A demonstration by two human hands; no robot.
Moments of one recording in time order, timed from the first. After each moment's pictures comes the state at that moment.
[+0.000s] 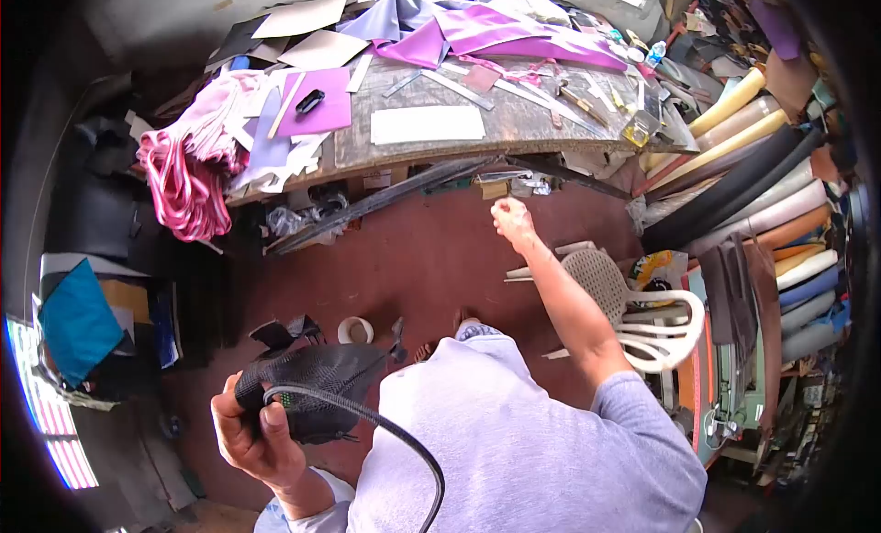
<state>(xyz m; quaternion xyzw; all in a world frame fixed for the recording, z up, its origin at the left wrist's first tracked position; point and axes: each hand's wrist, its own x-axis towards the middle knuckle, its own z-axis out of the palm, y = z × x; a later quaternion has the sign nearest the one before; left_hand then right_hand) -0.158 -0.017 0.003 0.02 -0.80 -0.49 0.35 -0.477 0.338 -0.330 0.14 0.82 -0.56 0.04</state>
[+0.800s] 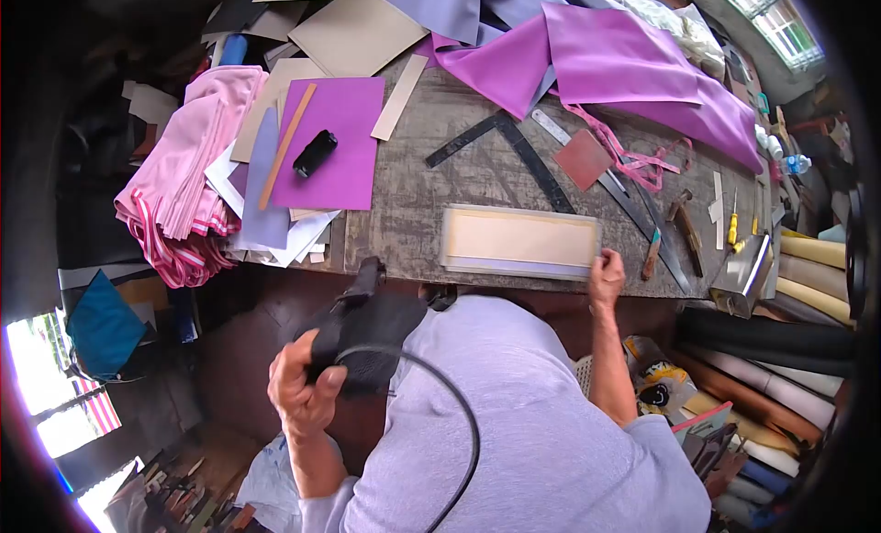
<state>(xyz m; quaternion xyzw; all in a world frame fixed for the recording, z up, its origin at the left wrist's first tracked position) -0.648 0.012 -0.079 0.12 -0.83 -0.51 0.17 -0.813 0.472 -0.405 0.13 0.93 -0.32 -0.07</state>
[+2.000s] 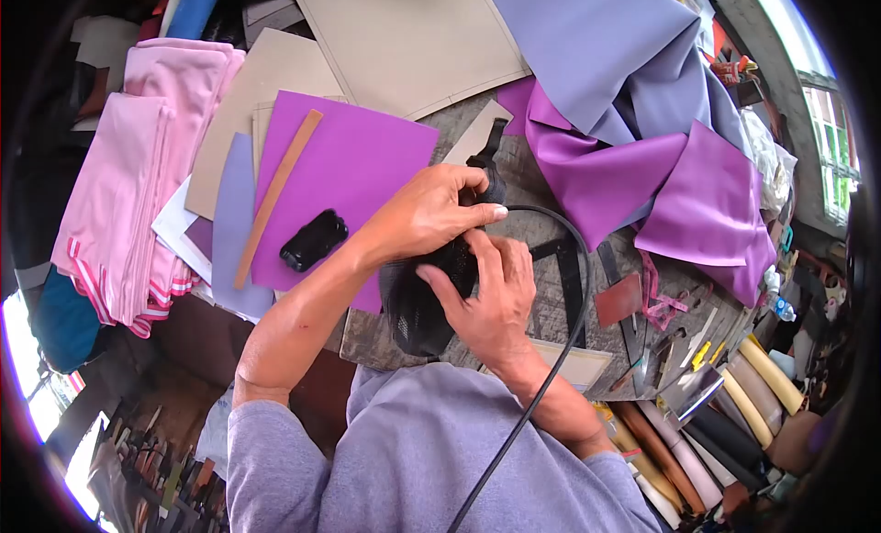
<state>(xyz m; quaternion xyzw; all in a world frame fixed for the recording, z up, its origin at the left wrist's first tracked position) -1.092 -0.116 -0.275 0.09 -0.72 -0.64 -0.24 -1.049 0.050 -0.254 -0.26 0.90 -0.35 0.02</state>
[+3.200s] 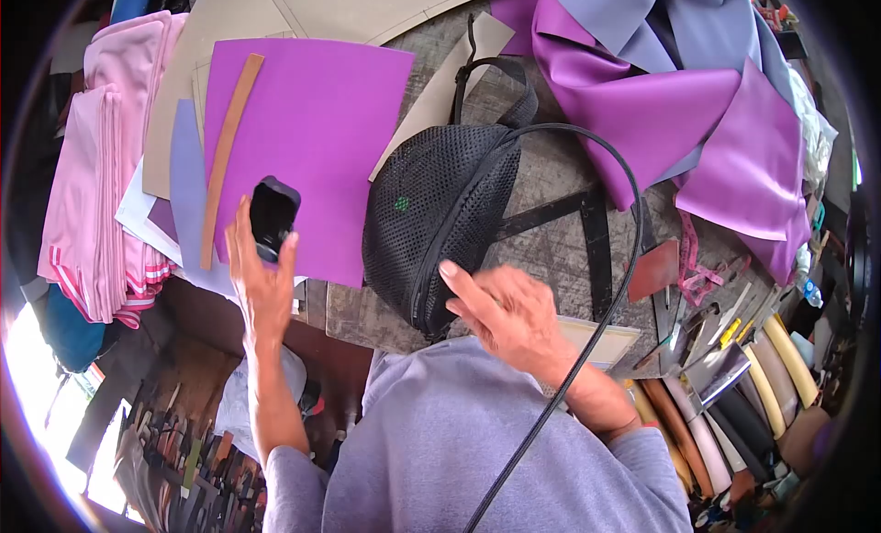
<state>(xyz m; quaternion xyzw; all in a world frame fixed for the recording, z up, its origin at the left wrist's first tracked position) -0.899 -0.155 -0.313 0.27 -0.95 -0.17 -0.01 -1.019 0.141 -0.305 -0.42 0.80 -0.39 0.19</state>
